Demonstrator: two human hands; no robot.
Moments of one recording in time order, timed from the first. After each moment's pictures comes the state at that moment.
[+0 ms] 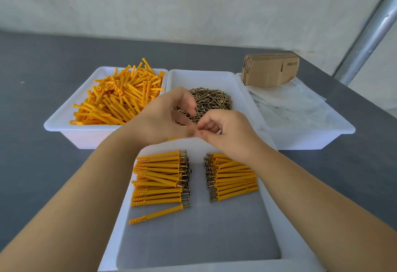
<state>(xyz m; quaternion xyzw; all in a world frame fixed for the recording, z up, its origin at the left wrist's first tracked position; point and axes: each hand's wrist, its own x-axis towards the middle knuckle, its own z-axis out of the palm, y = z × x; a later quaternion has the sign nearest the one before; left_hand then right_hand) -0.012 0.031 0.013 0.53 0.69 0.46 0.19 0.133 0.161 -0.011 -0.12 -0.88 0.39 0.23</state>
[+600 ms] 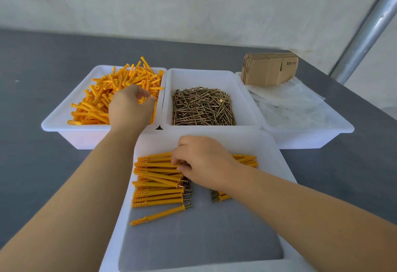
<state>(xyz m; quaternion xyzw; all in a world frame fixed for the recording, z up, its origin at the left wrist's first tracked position) -0.066 0.036 -0.021 0.25 0.86 0.44 -0.10 0.116 0.118 -0.034 0.00 -0.99 0.10 0.08</state>
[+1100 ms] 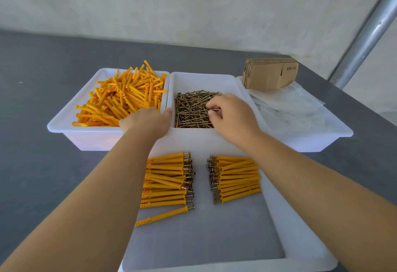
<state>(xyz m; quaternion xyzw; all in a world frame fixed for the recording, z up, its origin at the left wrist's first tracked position) -0.060 0.053 -0.024 0.26 0.96 0.07 0.05 0.099 0.183 -0.003 -0.23 -0.94 0.13 0.23</state>
